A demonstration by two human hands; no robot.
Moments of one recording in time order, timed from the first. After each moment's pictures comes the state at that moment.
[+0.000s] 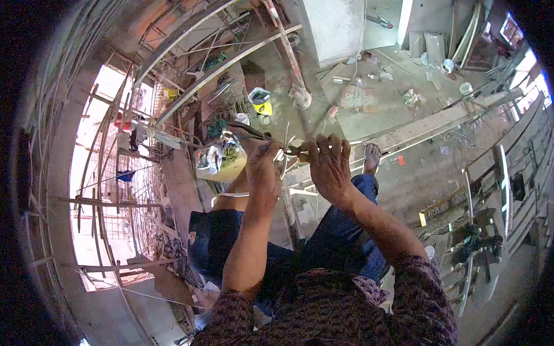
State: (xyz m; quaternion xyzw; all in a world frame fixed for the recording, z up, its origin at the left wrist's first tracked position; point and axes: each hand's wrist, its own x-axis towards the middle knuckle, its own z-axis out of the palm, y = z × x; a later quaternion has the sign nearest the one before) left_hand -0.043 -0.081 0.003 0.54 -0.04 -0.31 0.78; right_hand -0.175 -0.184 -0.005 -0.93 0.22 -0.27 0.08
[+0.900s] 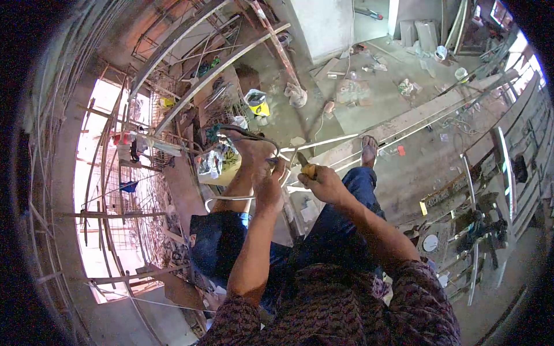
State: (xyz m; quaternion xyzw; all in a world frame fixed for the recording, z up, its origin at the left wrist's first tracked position) left_hand -0.071 -0.059 -0.024 0.75 -0.19 -0.23 0.59; right_hand -0.205 -0.167 -0.060 -0.72 0.30 -0.12 0.61
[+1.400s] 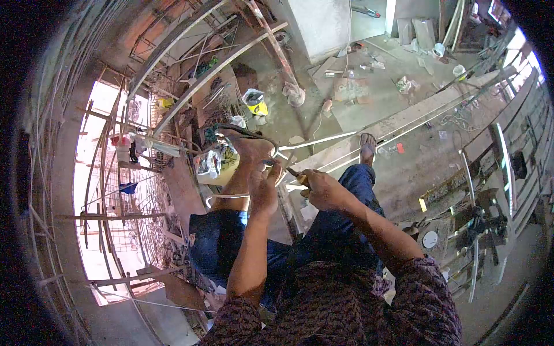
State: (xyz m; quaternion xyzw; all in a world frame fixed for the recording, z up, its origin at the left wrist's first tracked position) left_hand -0.071 -0.045 -0.007 0.75 -0.26 -0.23 0.56; right_hand -0.220 -0.164 -0.027 -0.83 0.22 -0.01 0.52
